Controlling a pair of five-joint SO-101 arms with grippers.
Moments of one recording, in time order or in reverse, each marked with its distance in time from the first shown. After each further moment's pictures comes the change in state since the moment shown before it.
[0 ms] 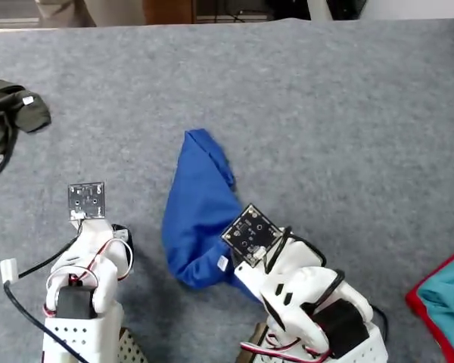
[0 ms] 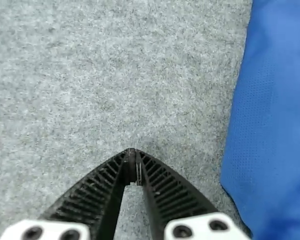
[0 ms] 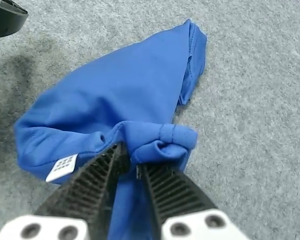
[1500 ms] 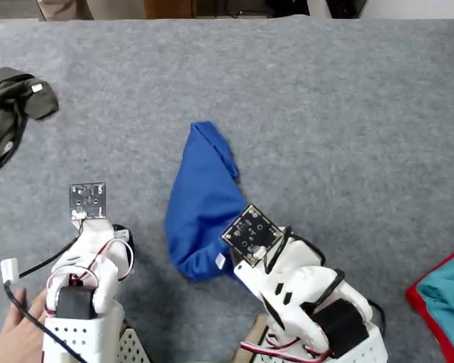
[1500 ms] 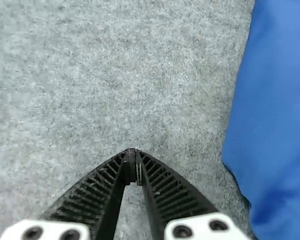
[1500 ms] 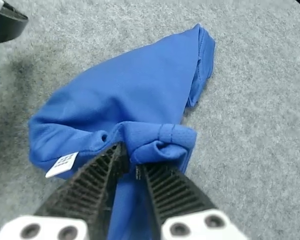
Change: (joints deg) left arm 0.5 0.1 0.0 0.0 0.0; right arm 0.0 0.0 0.4 -1.3 0.0
